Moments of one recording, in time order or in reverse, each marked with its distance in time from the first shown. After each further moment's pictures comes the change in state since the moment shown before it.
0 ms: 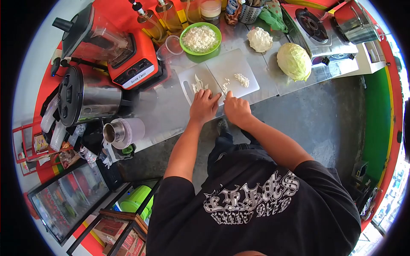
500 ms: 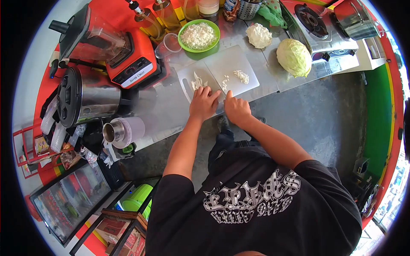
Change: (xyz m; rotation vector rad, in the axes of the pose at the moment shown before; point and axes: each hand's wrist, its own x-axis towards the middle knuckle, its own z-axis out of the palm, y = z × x) left_hand 0.001 0.000 -0.001 0.002 -0.035 -0.004; right_hand -0.007 -0.003 0.004 0.062 -0.080 0.074
